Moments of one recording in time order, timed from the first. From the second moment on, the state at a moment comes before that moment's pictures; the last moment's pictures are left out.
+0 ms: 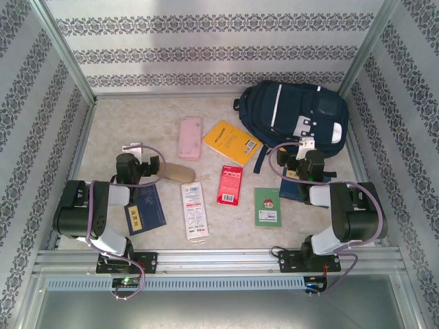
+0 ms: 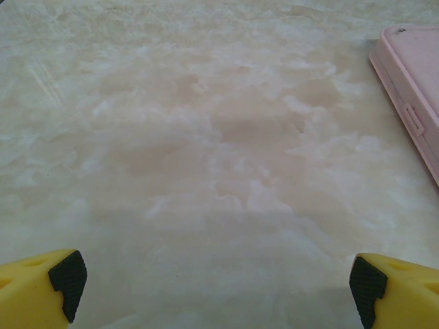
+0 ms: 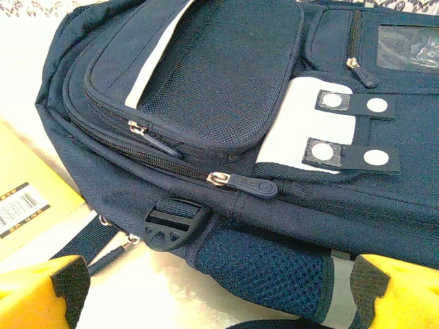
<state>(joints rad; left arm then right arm) 0.01 1.56 0.40 0.69 -0.05 -0.02 -0.01 1.52 0.39 0.77 -0.05 0.03</state>
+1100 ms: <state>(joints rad) -0.08 0.96 0.54 0.29 -0.10 -0.04 0.23 0.98 0.53 0.37 0.08 0.06</state>
